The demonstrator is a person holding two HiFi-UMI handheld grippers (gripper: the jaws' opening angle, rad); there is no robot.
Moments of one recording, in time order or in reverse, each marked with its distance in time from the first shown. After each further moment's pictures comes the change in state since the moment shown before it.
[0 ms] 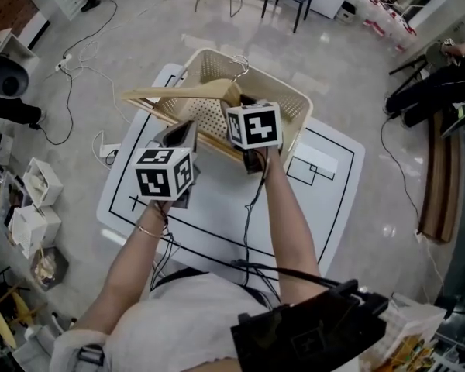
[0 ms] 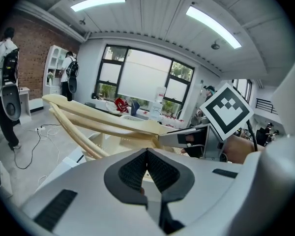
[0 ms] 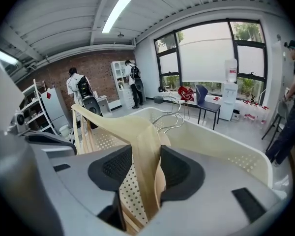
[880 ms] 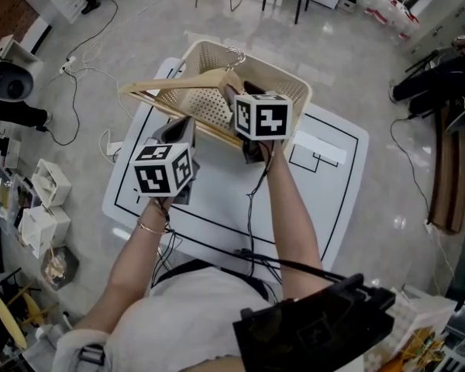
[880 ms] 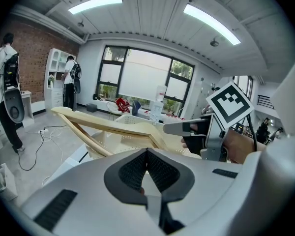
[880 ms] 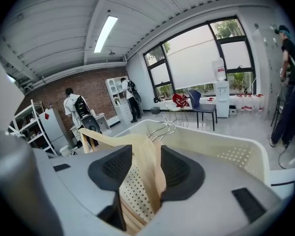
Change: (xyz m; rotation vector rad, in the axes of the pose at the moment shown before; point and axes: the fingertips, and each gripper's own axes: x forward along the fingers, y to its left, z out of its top) left arm -0.018 -0.003 -0.009 0.016 0.014 0.027; right arm -0.024 -0.003 0.011 0.149 -0.152 0.013
